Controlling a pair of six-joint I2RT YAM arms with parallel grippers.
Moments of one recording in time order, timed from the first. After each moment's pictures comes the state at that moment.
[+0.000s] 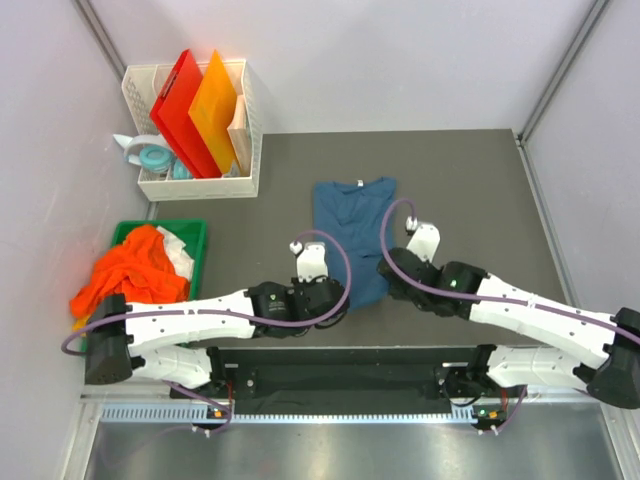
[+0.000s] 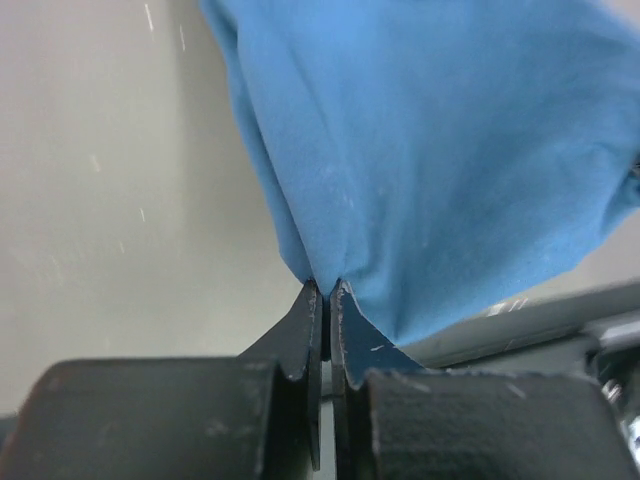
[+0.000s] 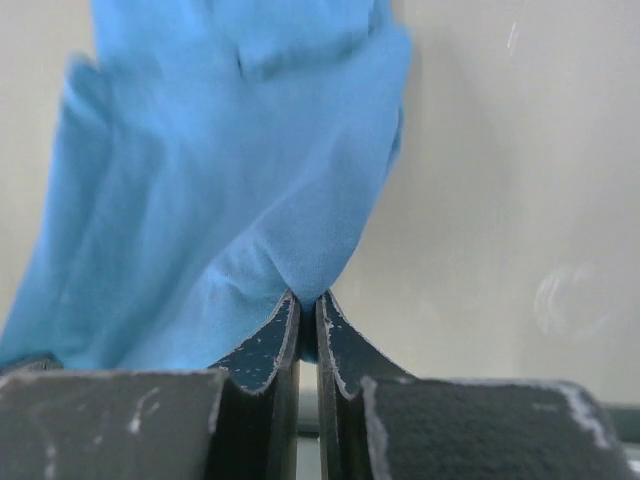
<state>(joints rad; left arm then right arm) -1.29 1.25 0.90 -0.64 -0.59 -1.10 1.05 1.08 0.87 -0.80 0.56 1.03</state>
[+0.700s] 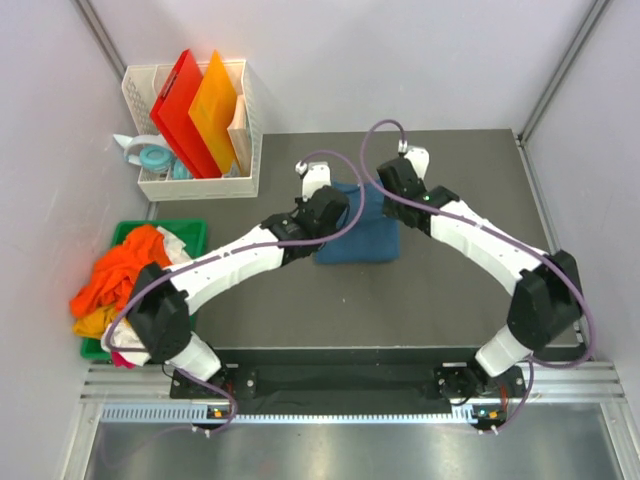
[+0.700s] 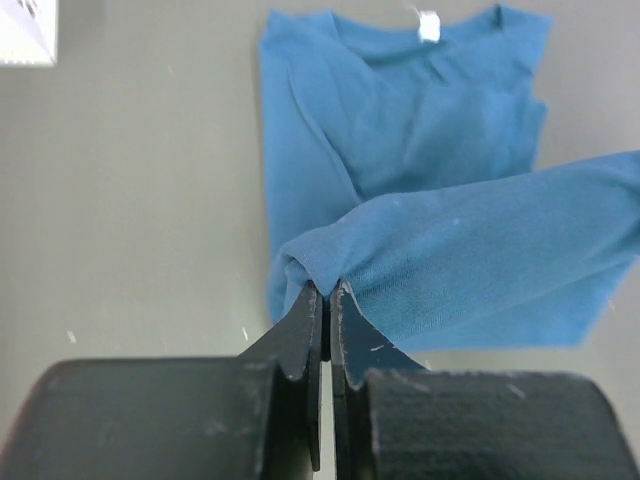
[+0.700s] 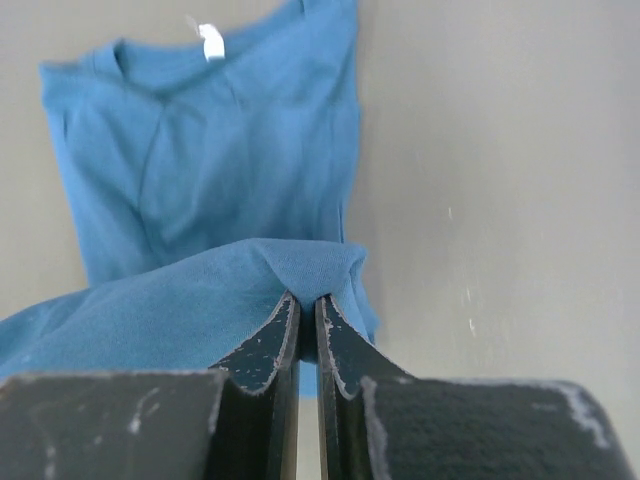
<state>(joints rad) -0.86 1.54 1.25 -0.40 -0.62 -0.62 0.60 1.55 1.28 -0.53 0.47 0.59</state>
